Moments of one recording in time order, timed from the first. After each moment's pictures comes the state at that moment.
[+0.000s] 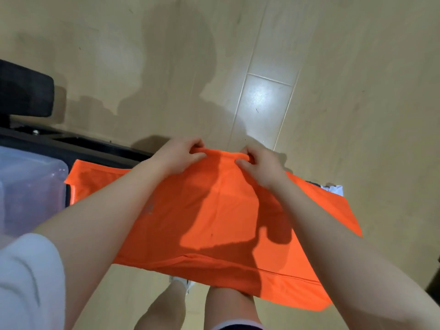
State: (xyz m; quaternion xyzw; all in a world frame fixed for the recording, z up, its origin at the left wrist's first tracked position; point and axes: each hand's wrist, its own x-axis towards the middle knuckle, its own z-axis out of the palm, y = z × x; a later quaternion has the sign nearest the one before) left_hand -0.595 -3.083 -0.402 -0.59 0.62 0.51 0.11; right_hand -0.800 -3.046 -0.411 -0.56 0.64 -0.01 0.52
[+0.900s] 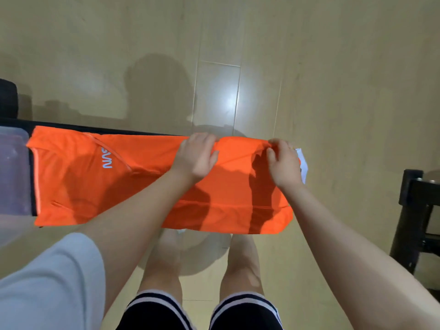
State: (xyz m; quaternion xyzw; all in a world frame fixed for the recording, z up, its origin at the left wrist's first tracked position) left_hand -0.725 -2.941 -0.324 -0.52 0.78 0.34 0.10; right_hand -0.925 -2.882 -0.336 -0.44 0.82 -0.07 0.35
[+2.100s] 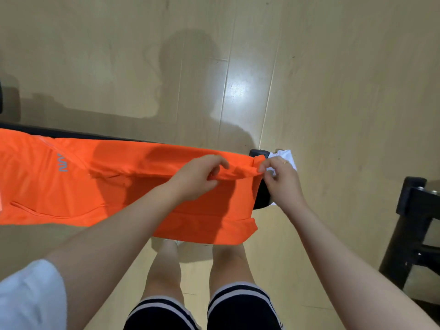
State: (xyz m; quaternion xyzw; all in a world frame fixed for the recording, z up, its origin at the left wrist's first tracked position) left_hand -0.827 -2.925 -0.327 -0.47 0.69 0.55 0.07; right_hand -1.031 -2.866 -0.331 -0.46 0.74 -0.15 0.47
